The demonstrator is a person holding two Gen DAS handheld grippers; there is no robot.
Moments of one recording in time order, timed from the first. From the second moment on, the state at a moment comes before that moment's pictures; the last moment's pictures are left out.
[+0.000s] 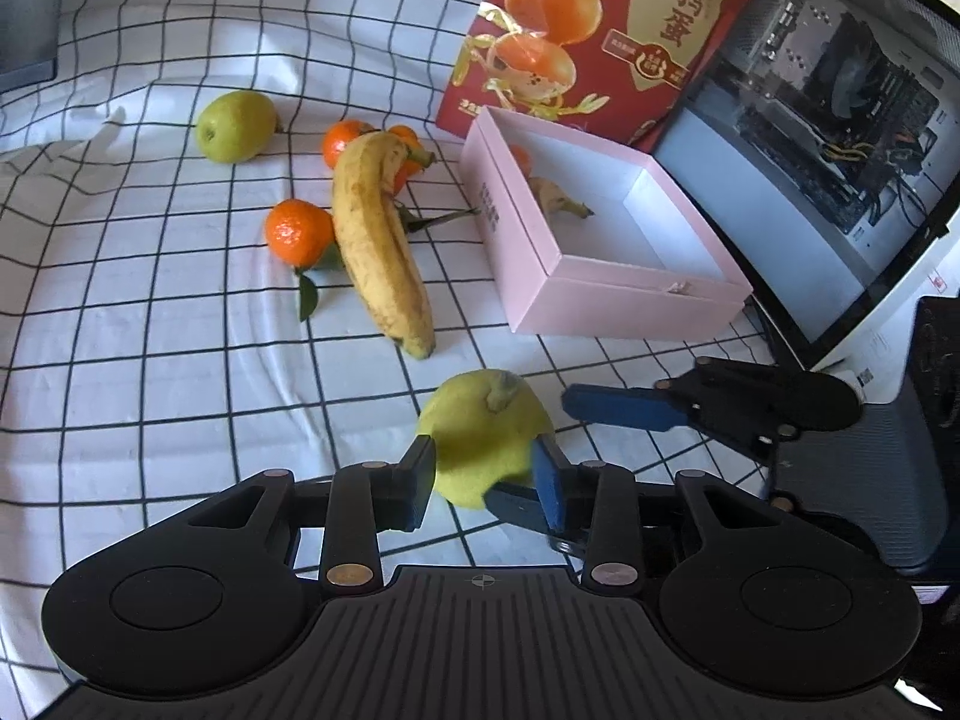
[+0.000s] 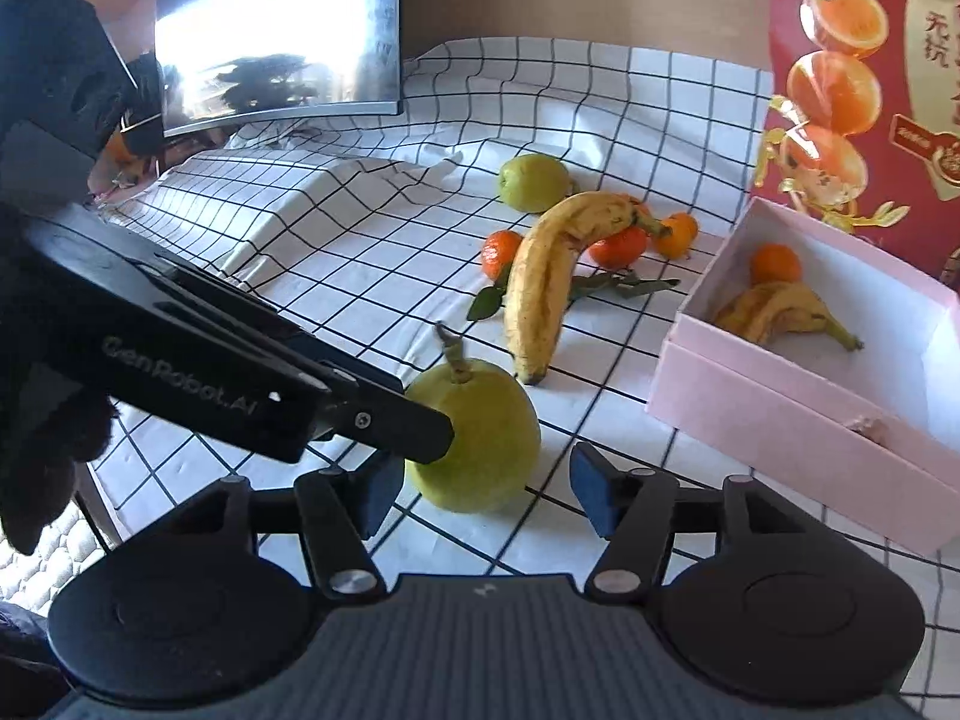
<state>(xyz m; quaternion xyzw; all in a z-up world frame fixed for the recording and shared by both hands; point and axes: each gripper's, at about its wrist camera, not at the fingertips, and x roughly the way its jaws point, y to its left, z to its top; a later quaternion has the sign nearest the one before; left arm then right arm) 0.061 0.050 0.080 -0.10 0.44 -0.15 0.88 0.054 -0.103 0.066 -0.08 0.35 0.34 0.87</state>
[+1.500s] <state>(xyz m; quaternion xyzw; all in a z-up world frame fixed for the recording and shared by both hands) 0.214 0.043 0.069 0.03 0.42 -0.08 0.90 0.049 -0.094 0.057 -0.09 0.35 0.32 0.88</state>
